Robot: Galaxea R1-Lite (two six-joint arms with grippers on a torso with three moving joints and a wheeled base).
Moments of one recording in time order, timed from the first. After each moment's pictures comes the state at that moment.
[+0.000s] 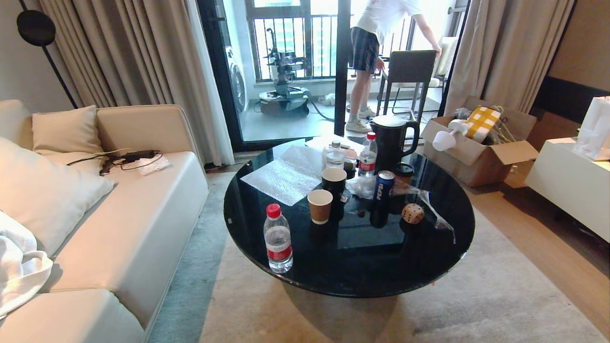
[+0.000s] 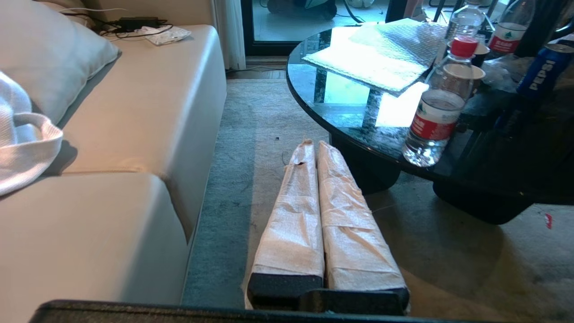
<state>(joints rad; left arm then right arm) 0.00 0.00 0.00 0.01 0.01 -0.01 -0.01 0.00 -0.01 0.05 0.01 -0.07</state>
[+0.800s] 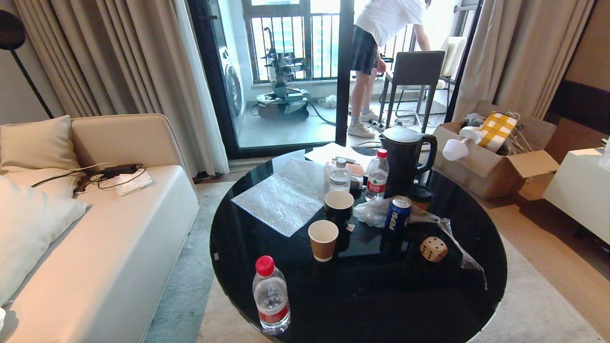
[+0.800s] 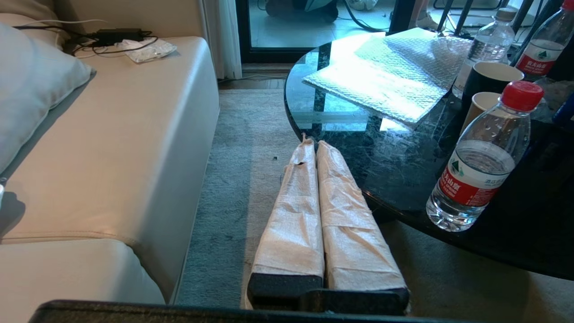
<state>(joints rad) 0.00 0.00 0.00 0.01 0.01 -0.01 -0.01 0.00 -0.01 0.05 0.01 -0.07</state>
